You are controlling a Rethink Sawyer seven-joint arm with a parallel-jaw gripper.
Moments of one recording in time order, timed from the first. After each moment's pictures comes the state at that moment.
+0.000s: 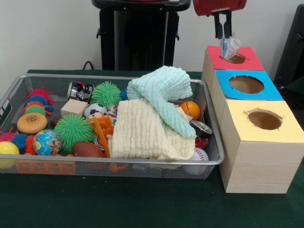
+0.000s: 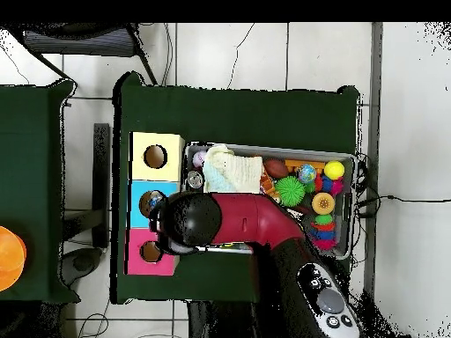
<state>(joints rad) -0.44 -0.91 0.45 1.94 -0.03 0.77 1.84</state>
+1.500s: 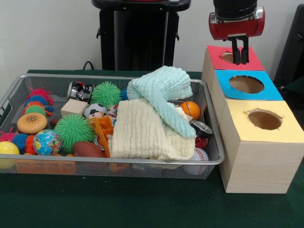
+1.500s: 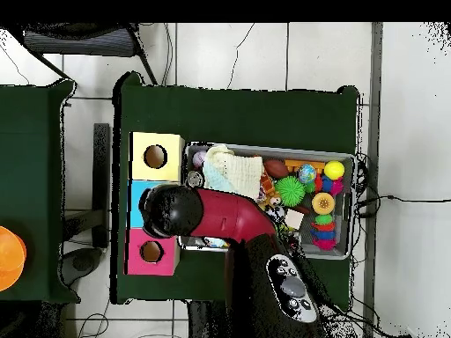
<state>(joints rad) -0.27 -0.81 0.28 1.88 0.14 0.60 1.84</state>
